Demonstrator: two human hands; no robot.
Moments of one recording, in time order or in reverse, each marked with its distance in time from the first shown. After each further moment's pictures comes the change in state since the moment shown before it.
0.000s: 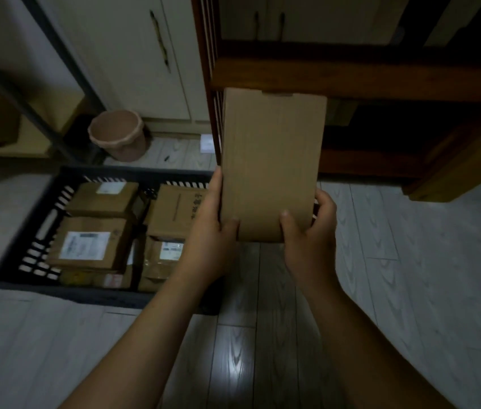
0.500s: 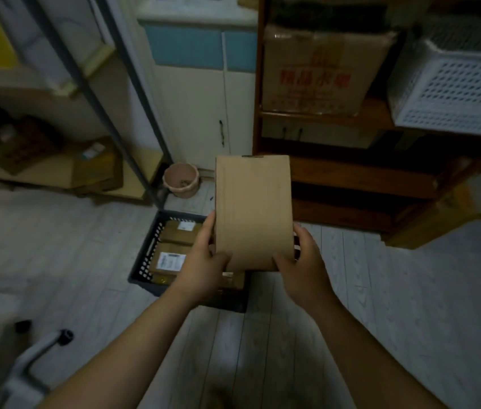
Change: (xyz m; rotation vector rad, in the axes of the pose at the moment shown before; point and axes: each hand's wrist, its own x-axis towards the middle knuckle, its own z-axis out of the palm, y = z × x) left_hand -0.121 0.281 -0.235 -0.113 -0.036 -0.221; right_hand -0.107 -0.361 -0.076 -0.118 -0.412 0.067
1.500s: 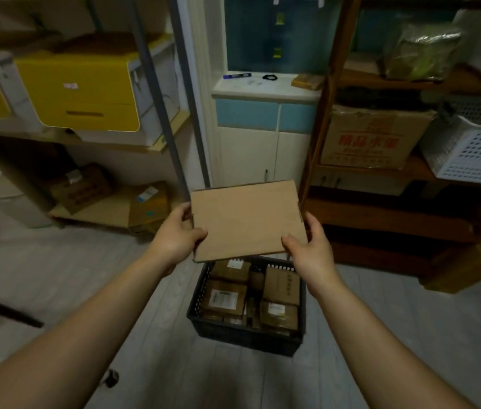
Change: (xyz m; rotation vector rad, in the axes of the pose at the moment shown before) left_hand -0.013 0.030 -0.276 0.040 0.219 0.040; right_hand -0.014 -0.157 0.162 0.148 0.128 -0.039
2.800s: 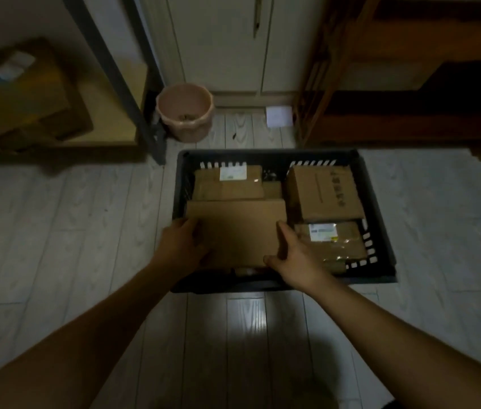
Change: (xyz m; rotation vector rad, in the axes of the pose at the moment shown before) left_hand 0.275 -0.505 0.128 0.738 -0.472 0.033; right_hand 0.147 0.478 0.243 -0.601 -0.274 0.325
